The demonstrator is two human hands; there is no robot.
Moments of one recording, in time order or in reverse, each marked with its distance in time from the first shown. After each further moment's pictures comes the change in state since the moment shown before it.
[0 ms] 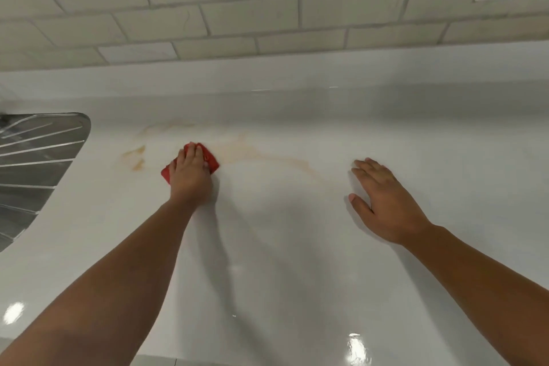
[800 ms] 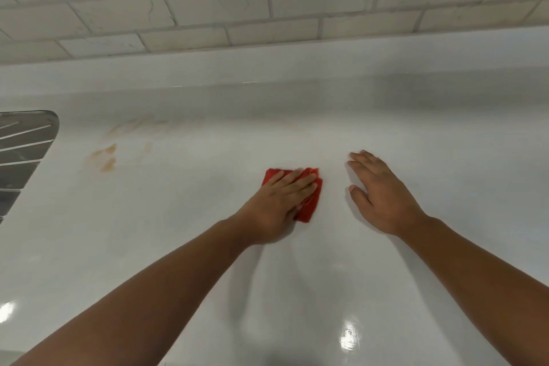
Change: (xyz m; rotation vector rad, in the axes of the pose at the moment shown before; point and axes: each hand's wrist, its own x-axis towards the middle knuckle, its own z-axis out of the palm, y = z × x) left_hand -0.089 0.162 0.030 -0.126 -0.210 0.984; right_hand -0.010 0.043 -0.010 0.069 0.003 0.040
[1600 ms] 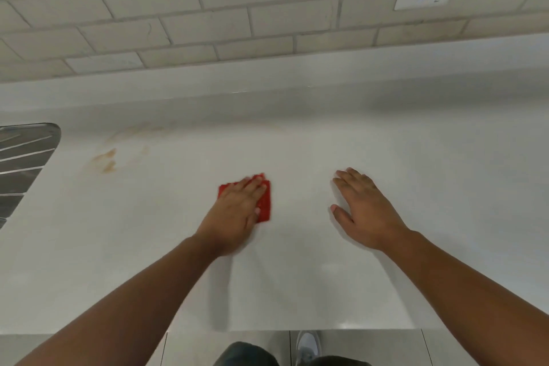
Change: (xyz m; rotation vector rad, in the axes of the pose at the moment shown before) left_hand -0.068 0.007 0.006 0.163 0.034 -0.244; right_hand -0.071 -0.020 -0.010 -0.106 -0.074 0.033
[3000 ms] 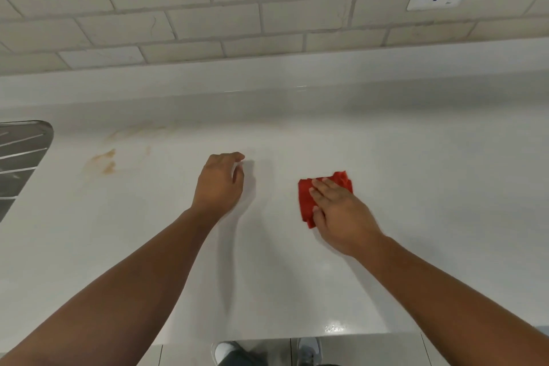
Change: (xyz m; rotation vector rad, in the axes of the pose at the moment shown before) left_hand 0.029 -0.041 -0.043 -0.363 0.383 -0.385; right_hand 0.028 -0.074 0.024 -0.105 0.032 -0.005
